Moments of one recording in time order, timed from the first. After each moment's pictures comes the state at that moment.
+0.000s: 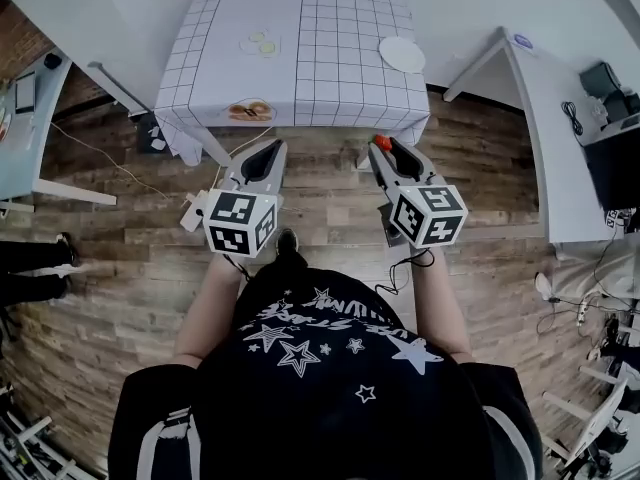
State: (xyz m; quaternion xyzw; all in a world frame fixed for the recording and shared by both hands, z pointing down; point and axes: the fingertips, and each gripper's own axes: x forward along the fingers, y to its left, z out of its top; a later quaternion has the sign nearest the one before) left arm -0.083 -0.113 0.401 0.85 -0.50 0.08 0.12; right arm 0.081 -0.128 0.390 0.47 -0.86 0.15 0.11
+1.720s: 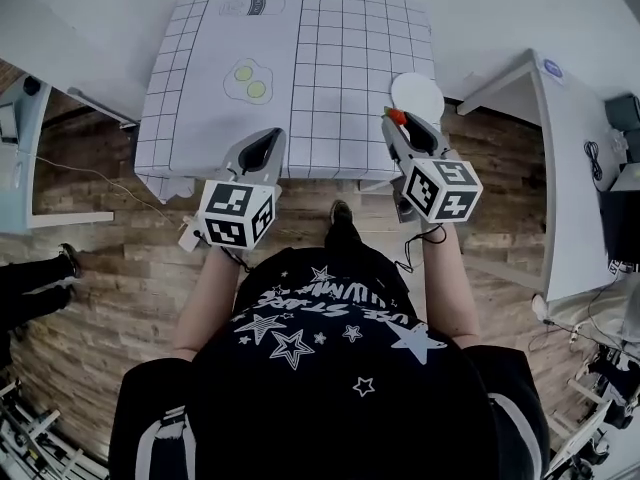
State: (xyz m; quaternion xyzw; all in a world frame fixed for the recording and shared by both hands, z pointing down) left arm -0.086 -0.334 0.425 0.84 -0.51 0.09 0.15; right arm 0.098 -0.383 0.406 0.47 -0.86 0.16 0.12
